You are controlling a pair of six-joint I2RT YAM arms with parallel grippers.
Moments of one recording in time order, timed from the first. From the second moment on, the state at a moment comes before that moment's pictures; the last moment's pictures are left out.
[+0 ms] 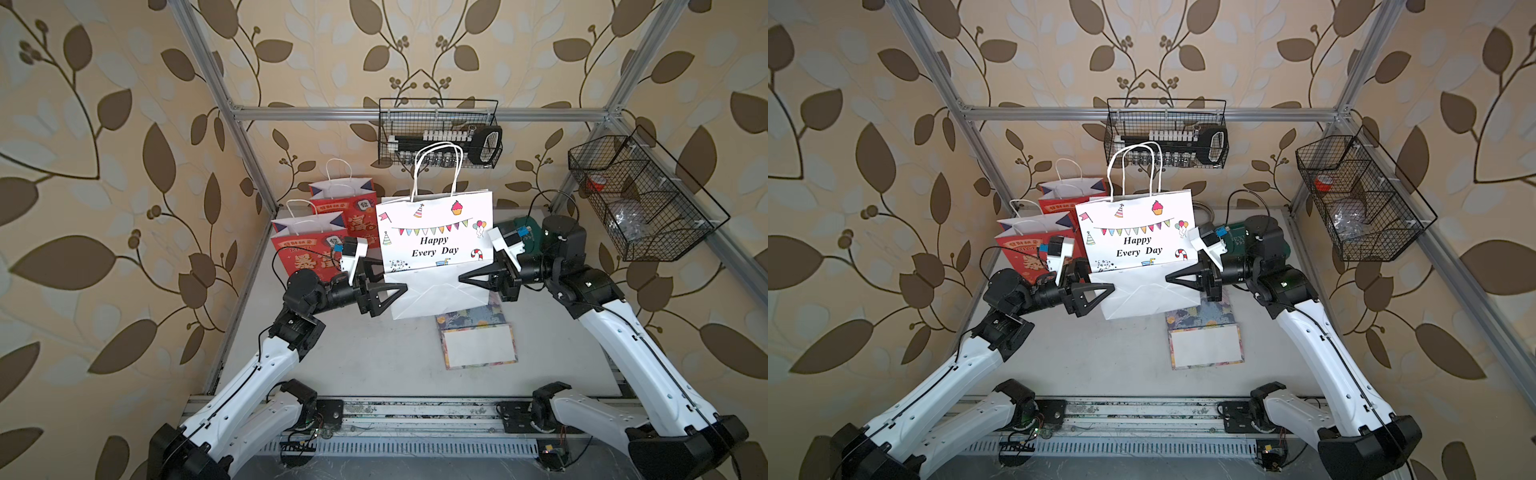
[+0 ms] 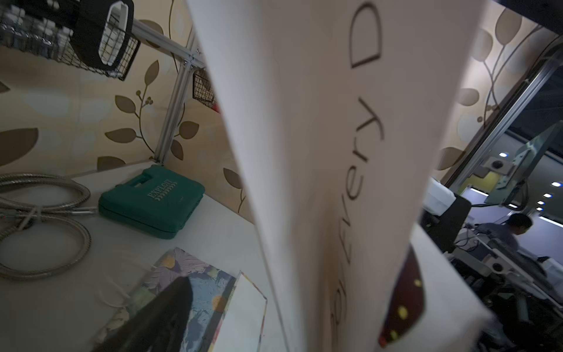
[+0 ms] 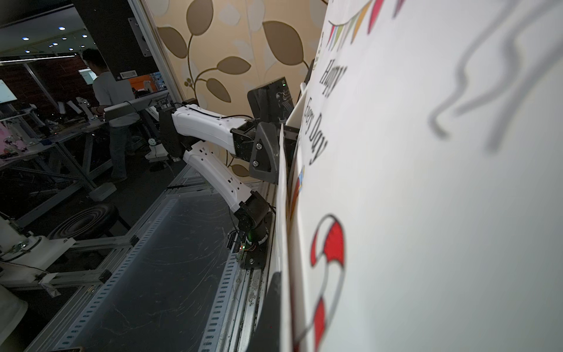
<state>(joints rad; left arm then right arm) -0.43 0.90 0.66 0.44 0.87 -0.63 0.31 1.09 1.19 -0.44 -1.24 -0.15</state>
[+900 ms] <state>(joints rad) -0.43 0.92 0.66 0.61 0.86 -0.68 0.25 1.06 1.08 -0.36 -1.24 -0.05</state>
